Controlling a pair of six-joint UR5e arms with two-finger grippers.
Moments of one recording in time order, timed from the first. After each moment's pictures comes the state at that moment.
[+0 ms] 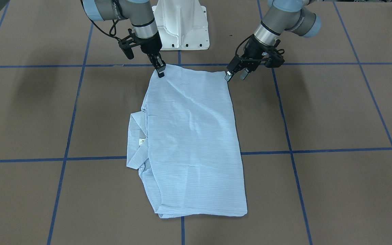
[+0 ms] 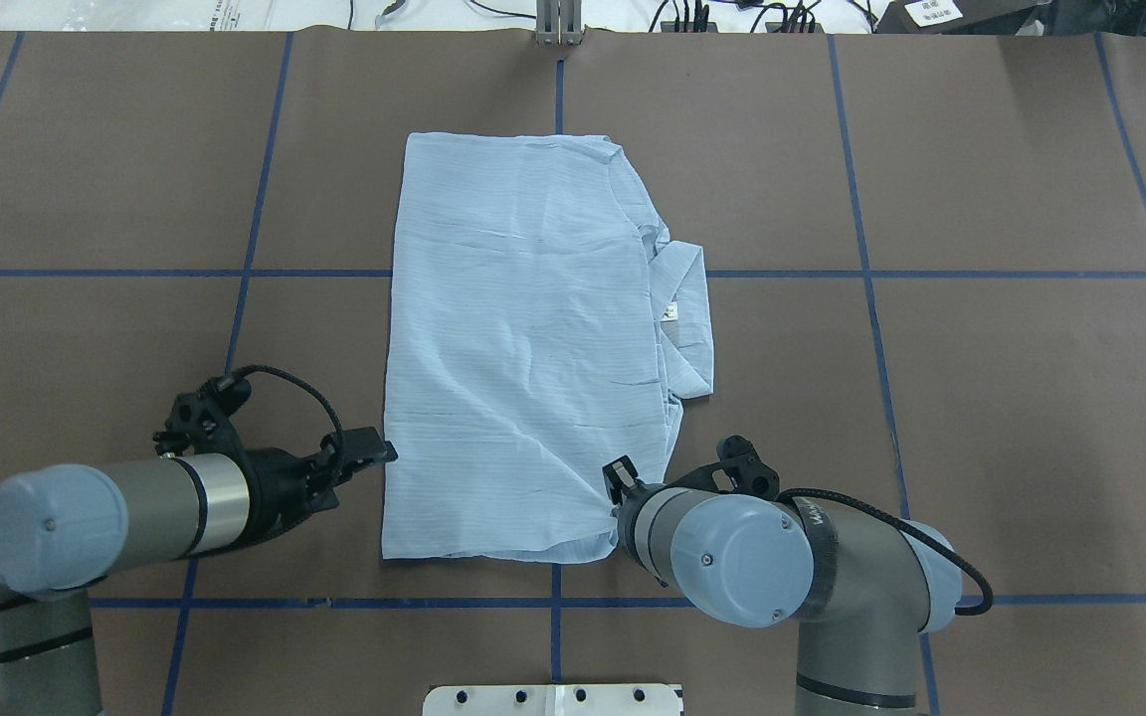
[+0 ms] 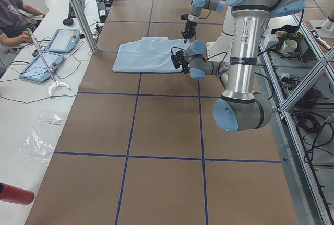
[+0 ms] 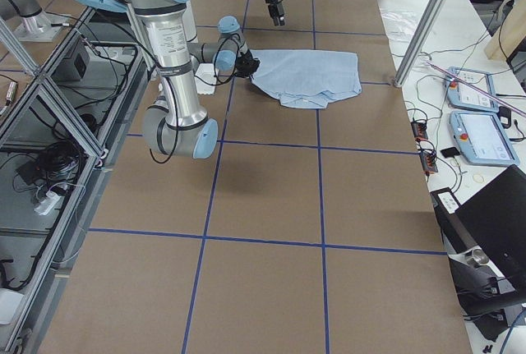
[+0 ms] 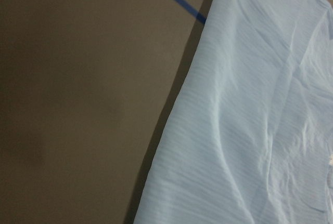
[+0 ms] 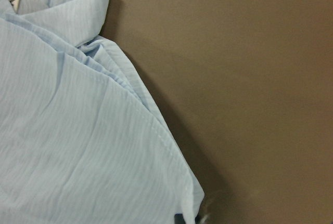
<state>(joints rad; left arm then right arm) -0.30 -1.68 -1.92 -2.36 -1.56 -1.94 0.20 -1.14 1.91 -1.39 1.50 2.51</state>
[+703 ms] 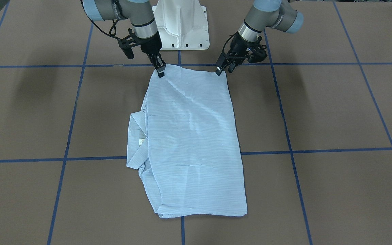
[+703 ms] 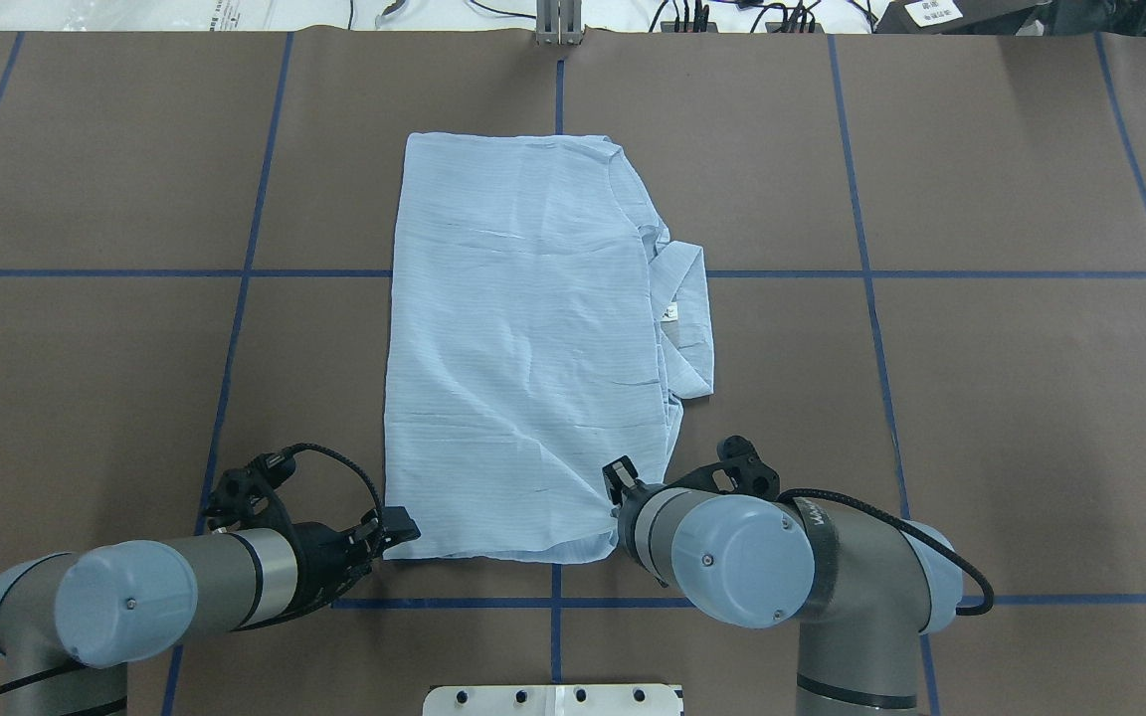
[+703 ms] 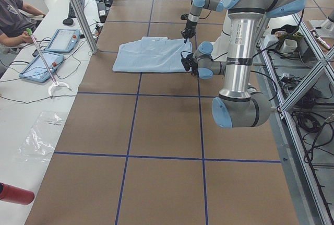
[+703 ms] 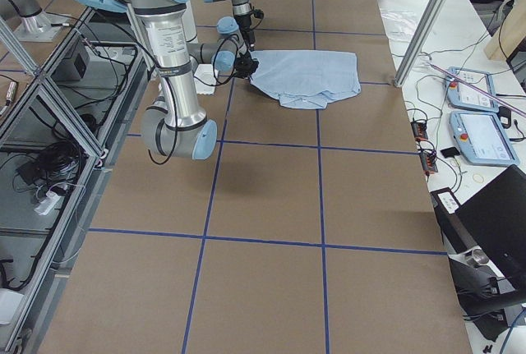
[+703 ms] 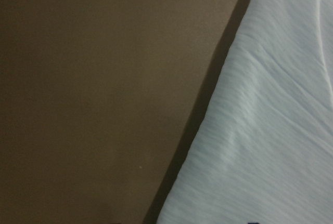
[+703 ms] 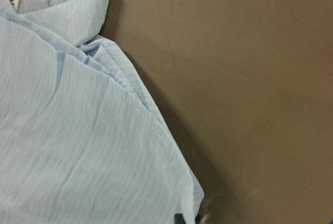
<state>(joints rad) -0.19 -1.70 -1.89 -2.30 -1.52 -1.99 0.20 -1.14 1.91 -1.39 1.50 2.51</state>
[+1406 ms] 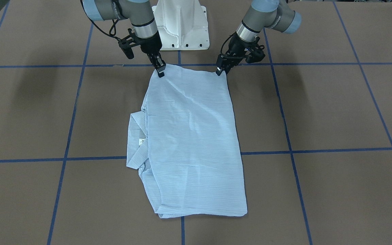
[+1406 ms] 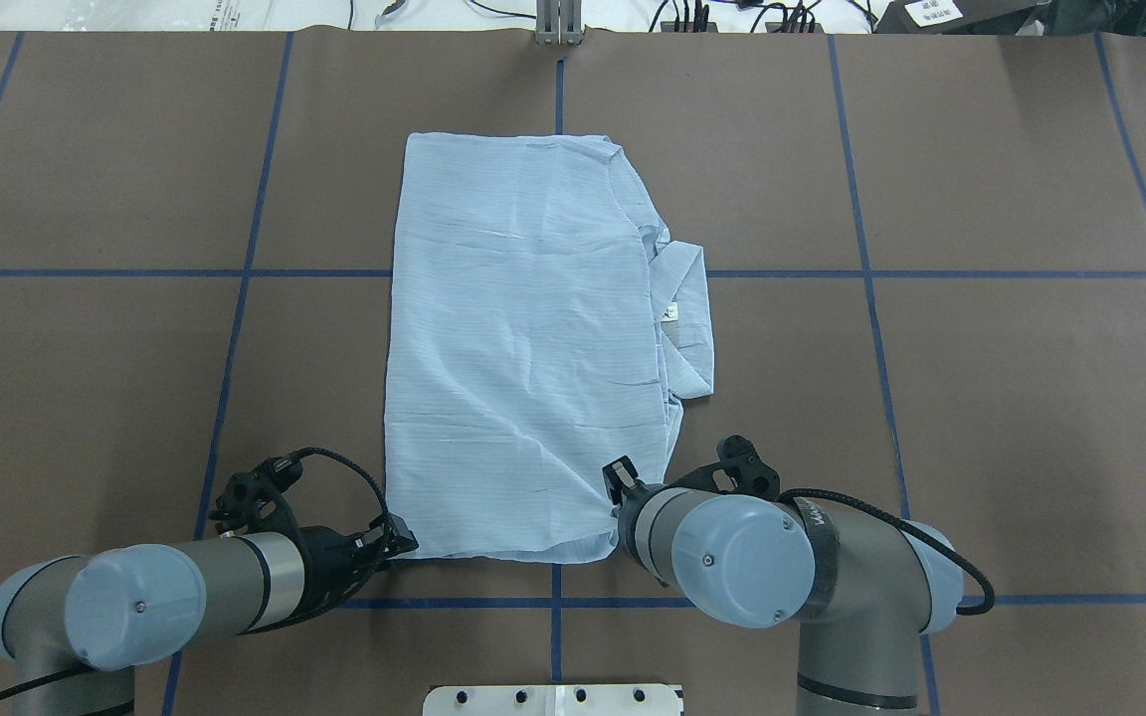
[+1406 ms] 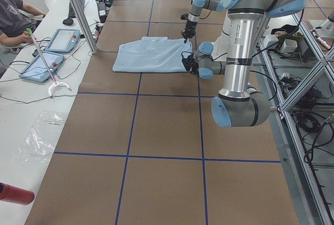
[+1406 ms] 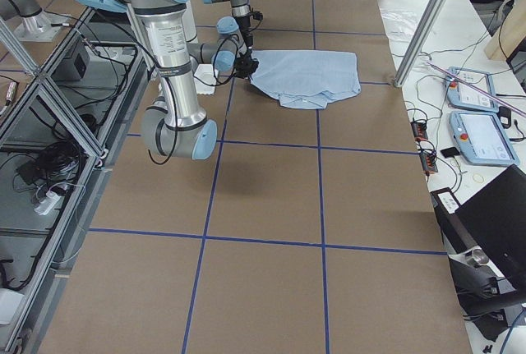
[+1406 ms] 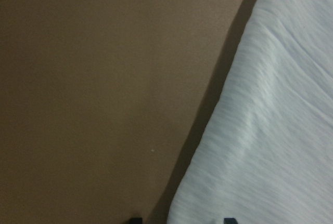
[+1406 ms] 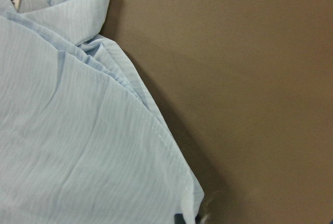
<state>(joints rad) -0.19 -1.71 -1.89 -2.30 -1.52 -1.99 0.20 -1.14 1.91 -1.39 1.50 2.51</state>
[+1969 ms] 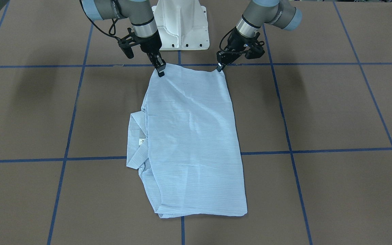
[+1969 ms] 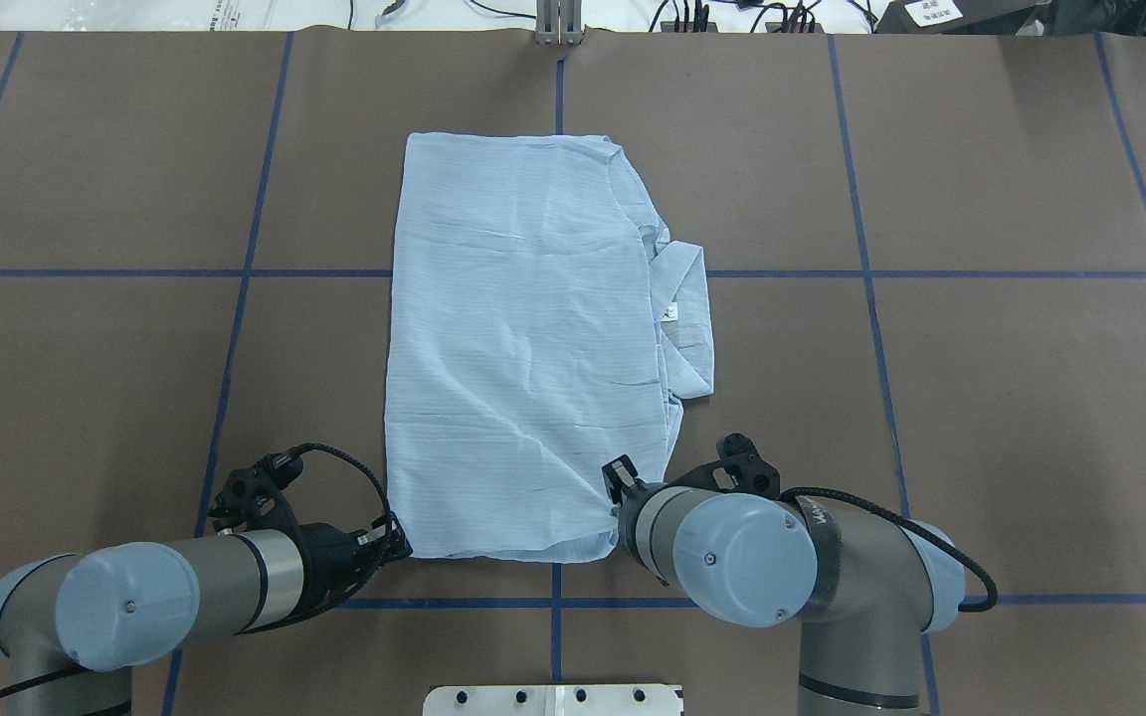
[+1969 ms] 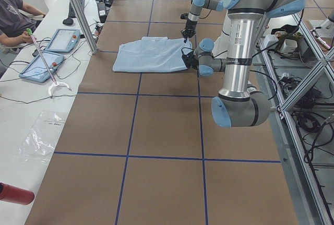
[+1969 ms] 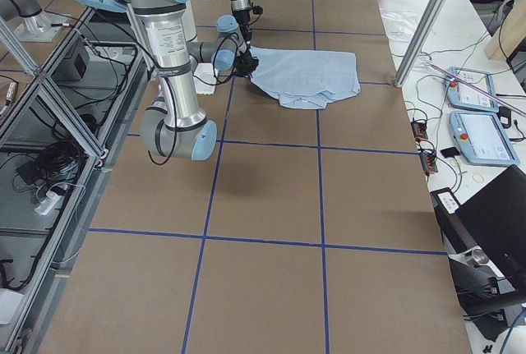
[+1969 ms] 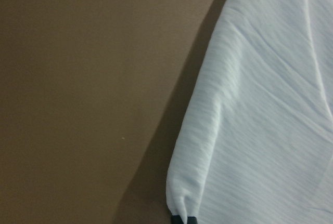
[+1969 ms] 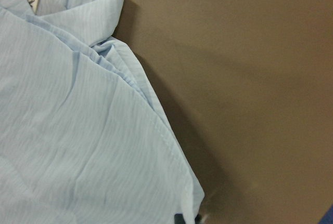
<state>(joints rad) -0.20 -1.70 -1.99 -2.29 -1.52 -1.99 0.21 -1.16 1.96 -1.39 1.50 2.49</state>
